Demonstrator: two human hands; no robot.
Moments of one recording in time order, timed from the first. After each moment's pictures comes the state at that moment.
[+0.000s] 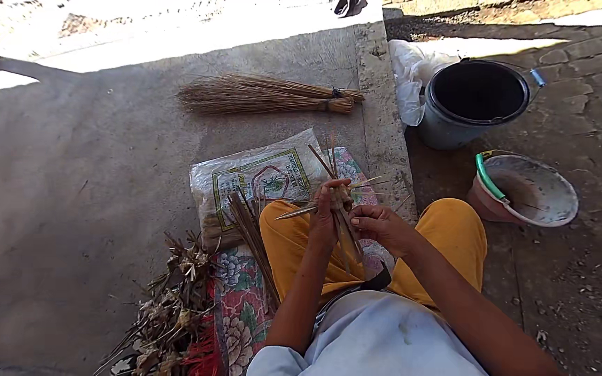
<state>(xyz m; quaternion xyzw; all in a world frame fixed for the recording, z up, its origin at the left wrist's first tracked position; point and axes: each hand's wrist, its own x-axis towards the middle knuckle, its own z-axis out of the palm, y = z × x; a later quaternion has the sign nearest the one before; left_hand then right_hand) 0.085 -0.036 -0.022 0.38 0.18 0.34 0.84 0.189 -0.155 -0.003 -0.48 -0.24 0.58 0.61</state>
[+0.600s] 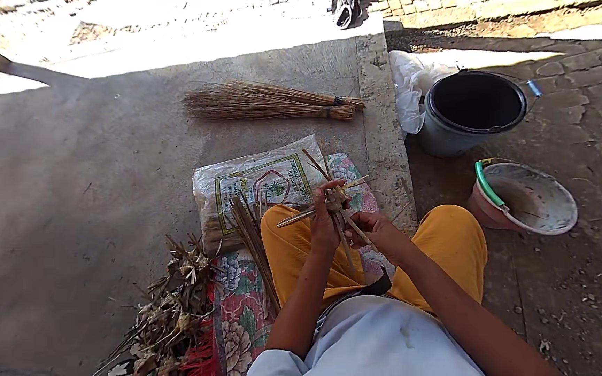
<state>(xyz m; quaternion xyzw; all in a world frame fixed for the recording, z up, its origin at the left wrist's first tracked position) 0.090 -0.038 -0.019 0.40 0.20 0.38 0.81 0.179 -0.152 -0.009 -0.55 -0.26 0.55 0.57</state>
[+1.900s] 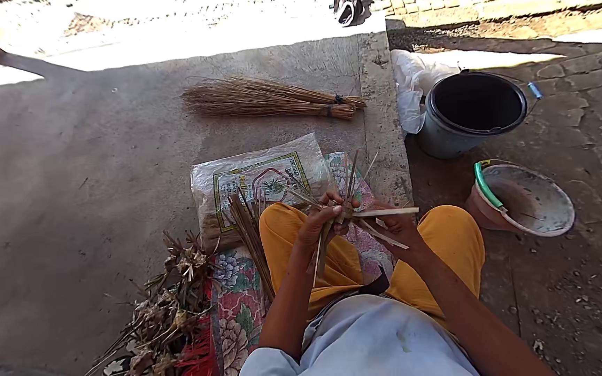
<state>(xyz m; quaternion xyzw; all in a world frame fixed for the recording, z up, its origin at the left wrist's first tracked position) 0.063 -0.008 -0.025 0.30 0.00 0.12 0.95 0.193 -0.167 -0.020 -0.59 -0.49 0.23 0.60</state>
